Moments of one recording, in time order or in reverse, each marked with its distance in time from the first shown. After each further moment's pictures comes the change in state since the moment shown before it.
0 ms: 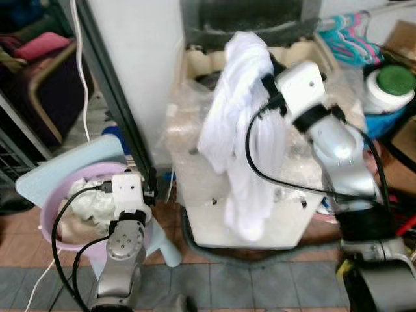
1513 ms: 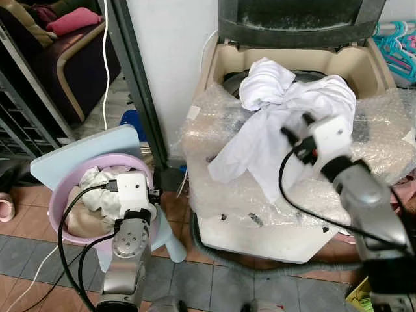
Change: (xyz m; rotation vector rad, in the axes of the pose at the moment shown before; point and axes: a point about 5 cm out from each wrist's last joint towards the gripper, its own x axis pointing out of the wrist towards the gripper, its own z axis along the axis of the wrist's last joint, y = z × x) left arm -0.004 -0.007 -0.008 -0.025 0.029 -0.003; right arm -0.135 0.054 -0.088 0.271 0.573 0.098
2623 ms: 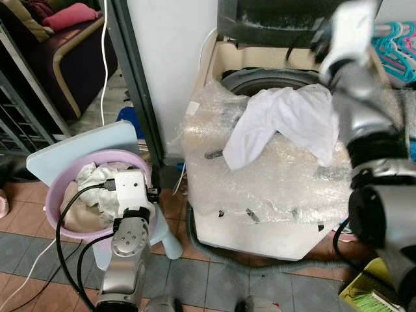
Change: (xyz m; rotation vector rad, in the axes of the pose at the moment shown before) left arm 0.001 0.000 0.004 -0.009 -0.007 0.037; right arm 0.070 -0.124 0.151 0.056 -0.434 -0.548
